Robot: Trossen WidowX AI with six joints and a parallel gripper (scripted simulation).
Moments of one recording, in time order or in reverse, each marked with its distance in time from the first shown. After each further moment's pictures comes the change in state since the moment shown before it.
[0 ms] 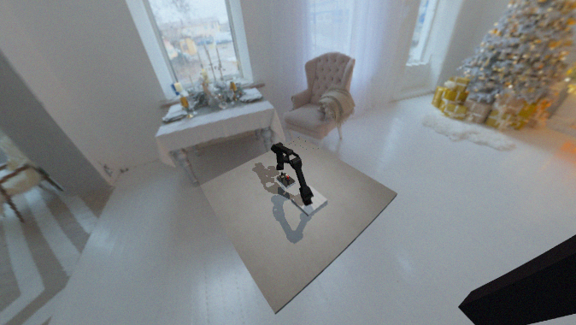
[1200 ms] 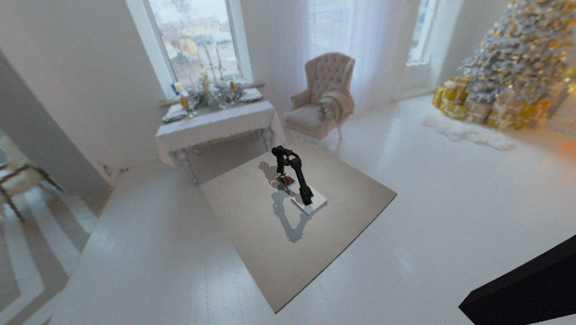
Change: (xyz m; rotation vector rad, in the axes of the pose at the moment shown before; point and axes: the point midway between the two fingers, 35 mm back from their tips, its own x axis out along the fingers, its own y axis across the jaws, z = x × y) arm 0.031 -0.001 0.001 0.004 -0.006 -0.009
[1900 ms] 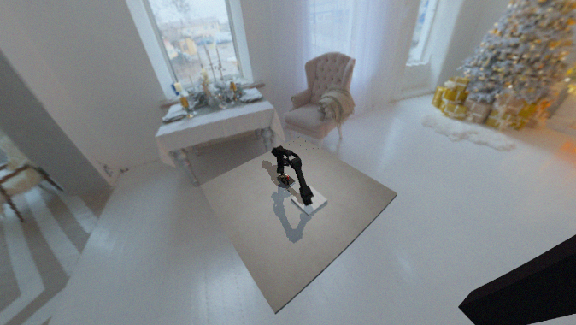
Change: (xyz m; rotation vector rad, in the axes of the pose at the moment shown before) arm 0.004 0.000 0.000 0.000 0.000 0.001
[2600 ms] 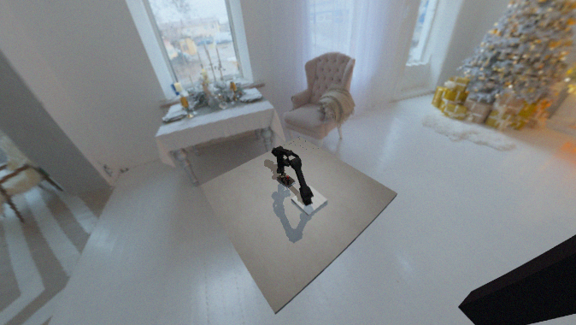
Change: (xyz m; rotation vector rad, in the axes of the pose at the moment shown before) arm 0.003 0.000 0.000 0.000 -0.001 -0.002
